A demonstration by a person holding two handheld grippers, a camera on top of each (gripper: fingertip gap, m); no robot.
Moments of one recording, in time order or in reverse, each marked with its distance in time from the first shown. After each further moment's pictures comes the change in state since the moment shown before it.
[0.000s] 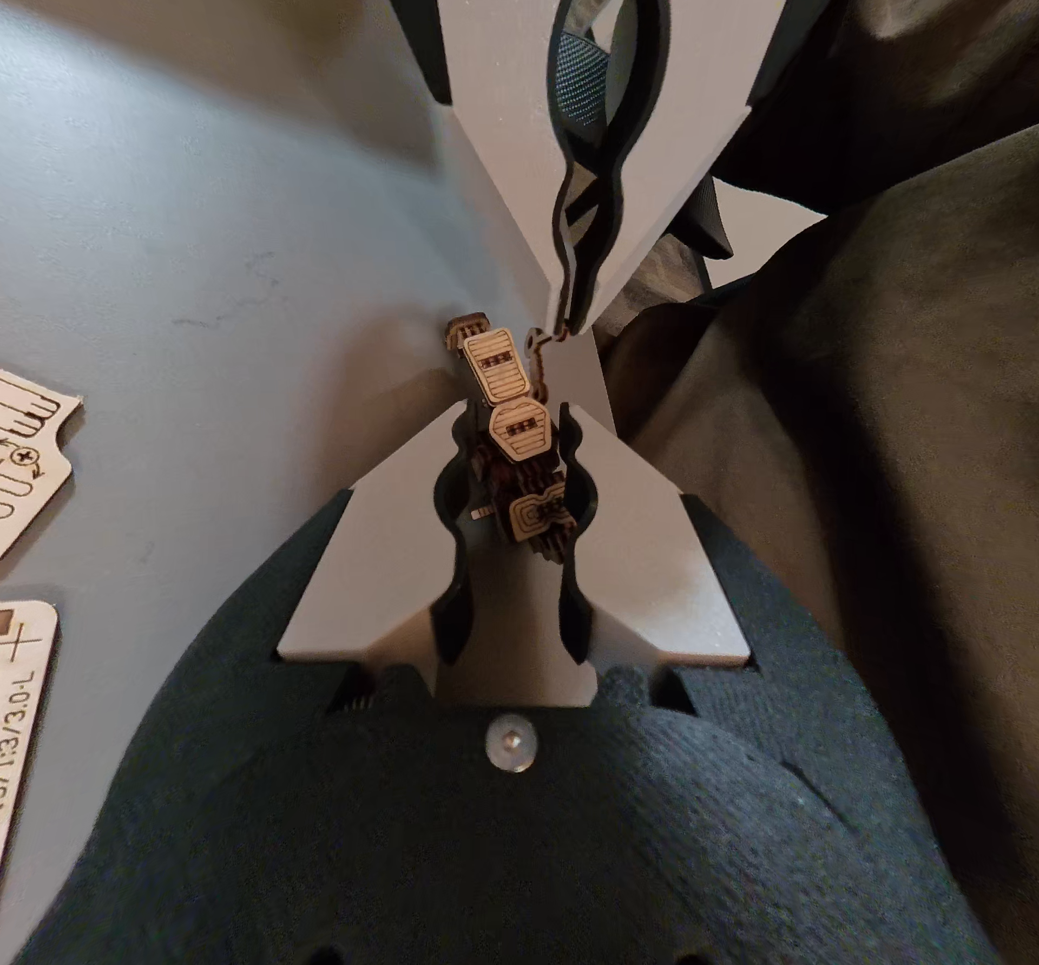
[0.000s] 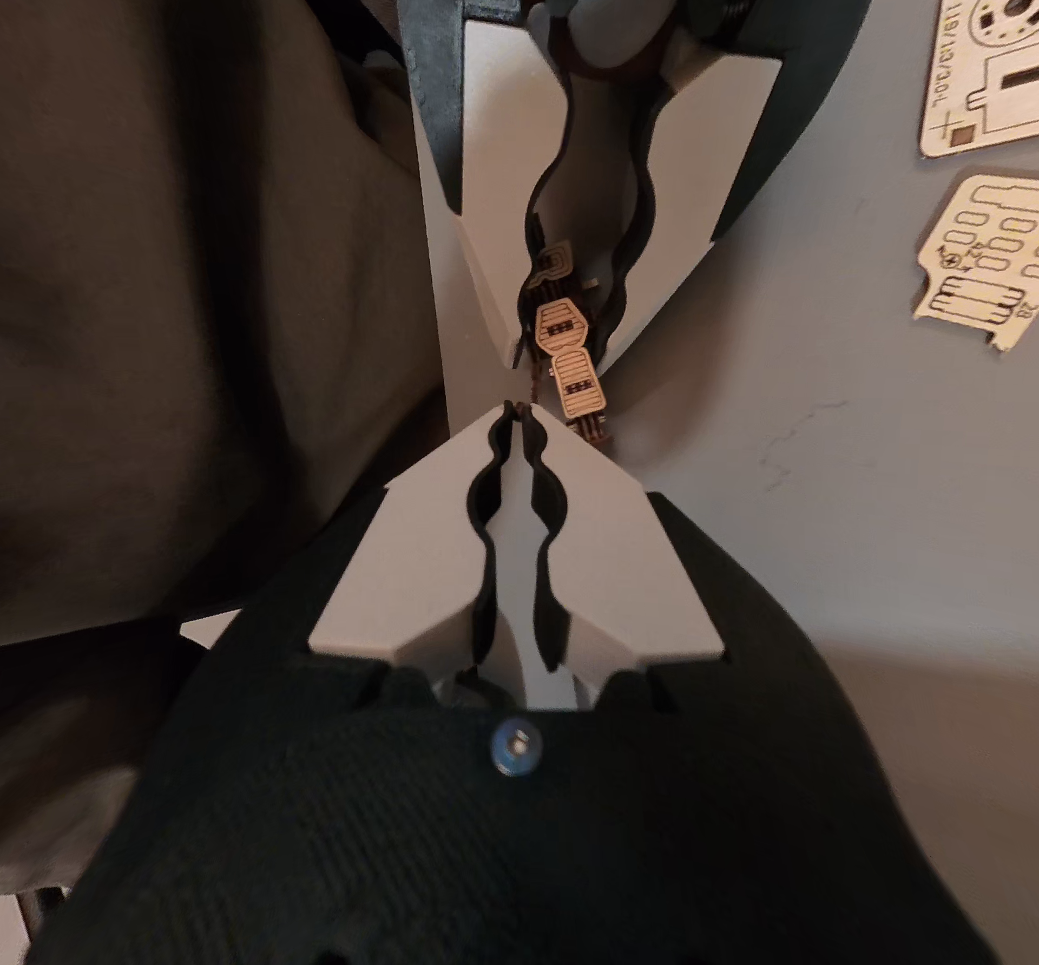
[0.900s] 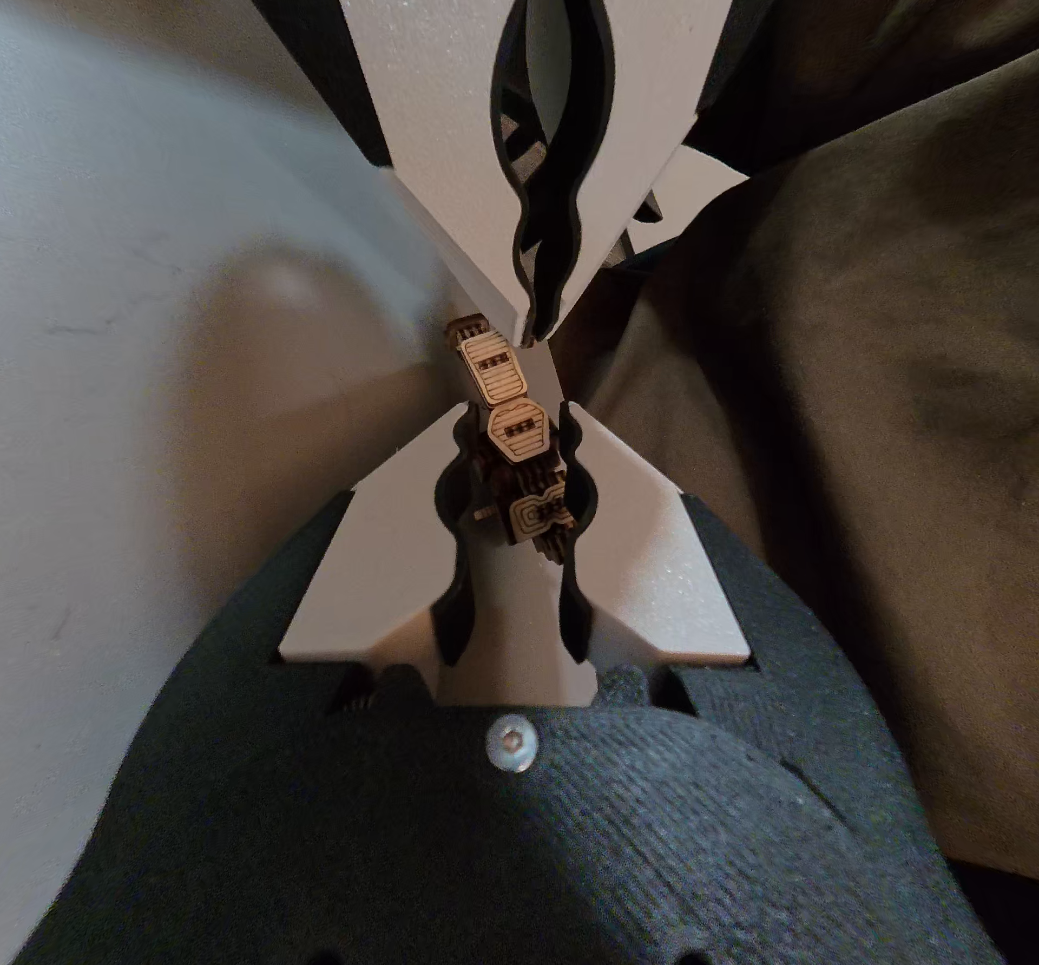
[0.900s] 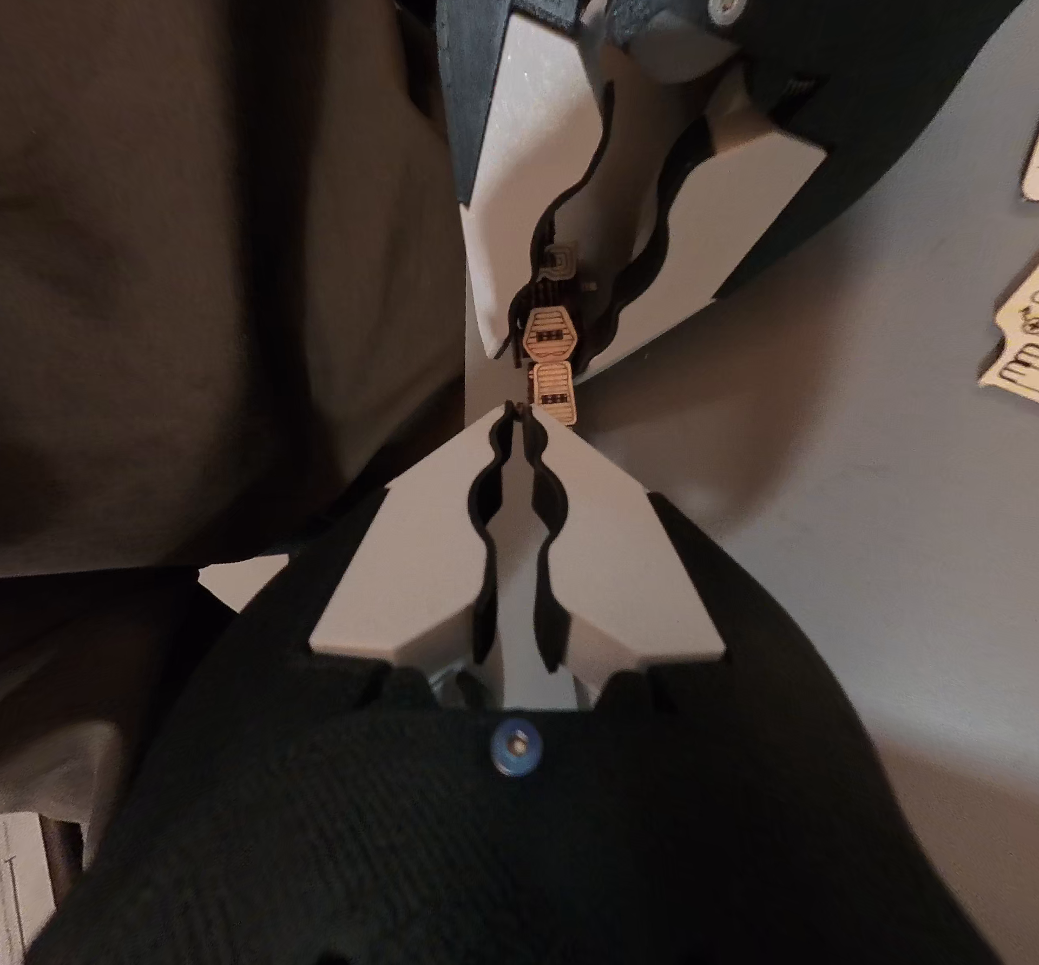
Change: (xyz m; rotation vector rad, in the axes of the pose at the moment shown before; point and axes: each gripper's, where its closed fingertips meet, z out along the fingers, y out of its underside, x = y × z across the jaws) left arm 0.016 0.007 0.004 -0.088 0.167 -0.029; right arm -0.004 0.001 0.008 -0.042 -0.136 -0.076
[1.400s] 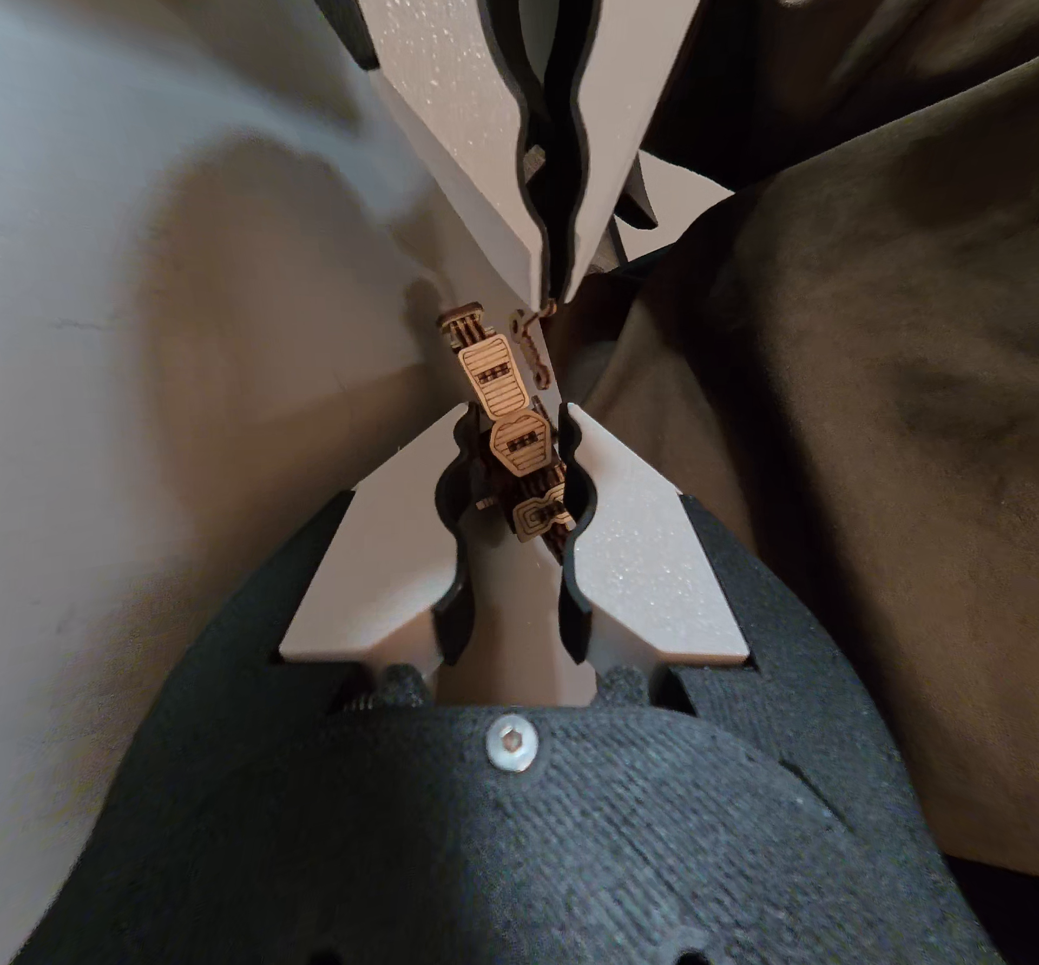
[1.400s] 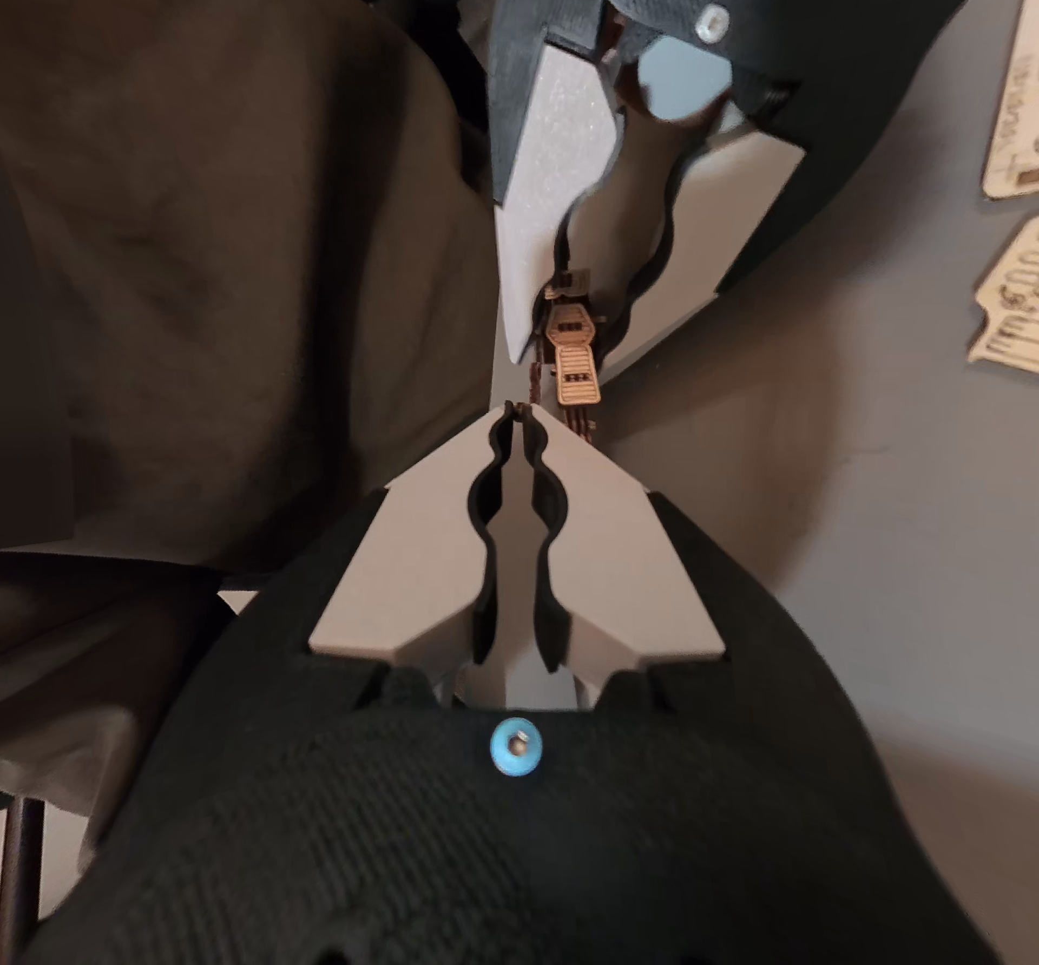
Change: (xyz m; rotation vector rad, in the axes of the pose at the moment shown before) left arm 0.000 -0.001 -0.001 0.008 0.011 -0.018; right arm -0.005 -0.001 -0.014 0.190 -0.086 -0.012
